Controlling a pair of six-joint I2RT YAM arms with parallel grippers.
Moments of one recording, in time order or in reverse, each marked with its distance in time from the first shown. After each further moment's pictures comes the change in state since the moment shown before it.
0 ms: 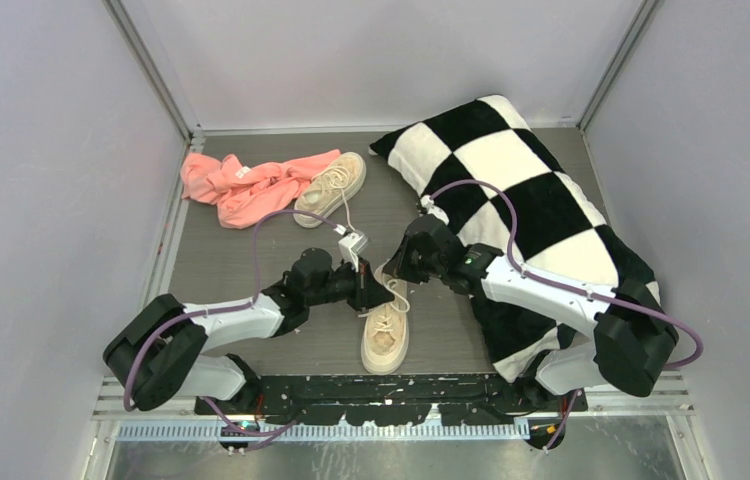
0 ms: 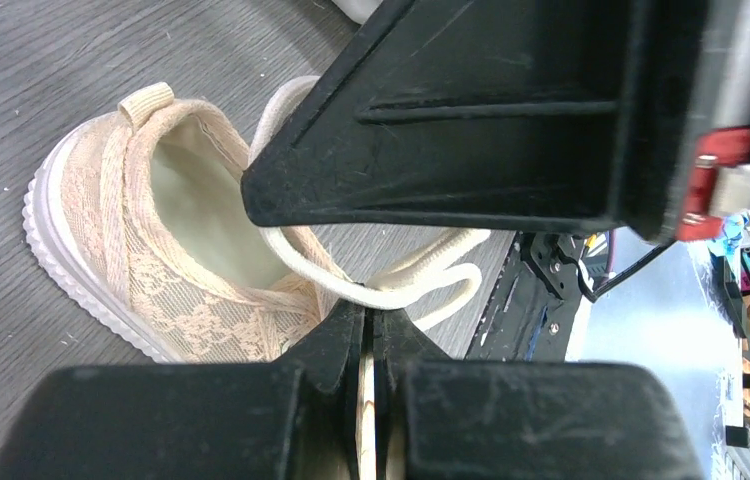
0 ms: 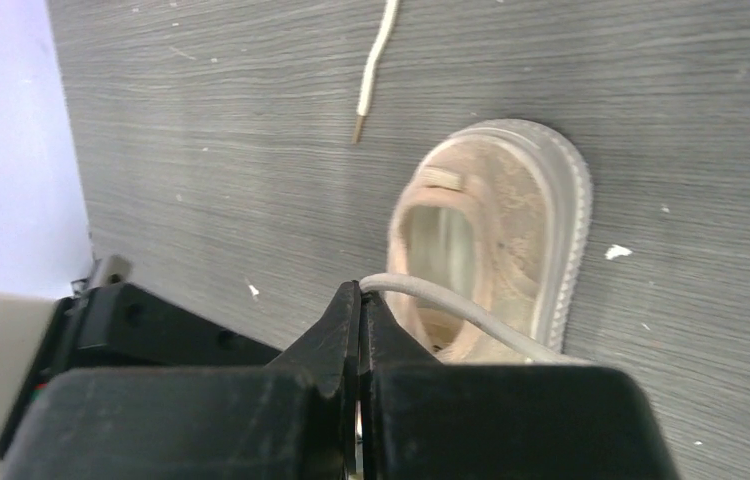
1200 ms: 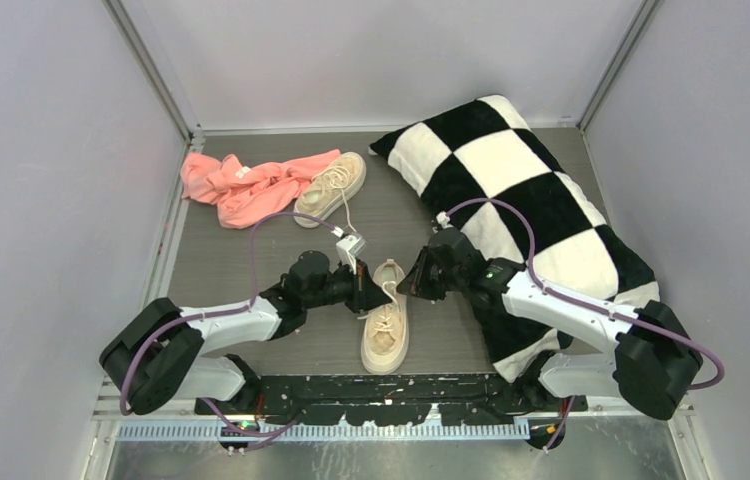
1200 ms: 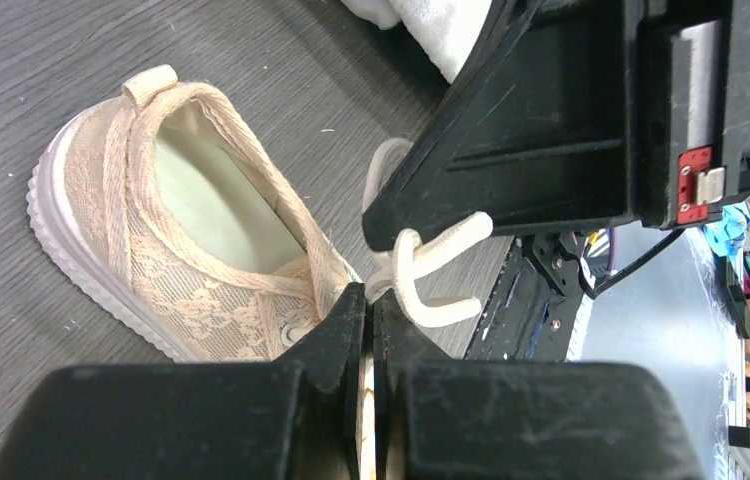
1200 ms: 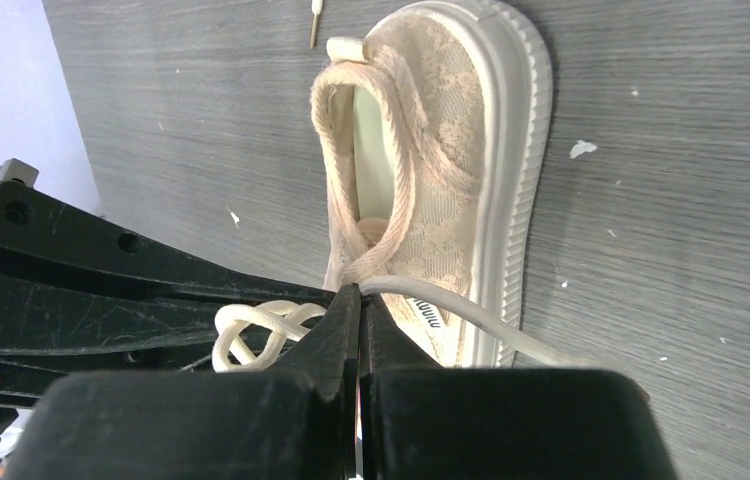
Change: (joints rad) left arm -0.002 -0.026 -0.026 0.002 -0.010 0.000; right arm -0.047 -0.151 -0.179 -0.017 -0.144 0.023
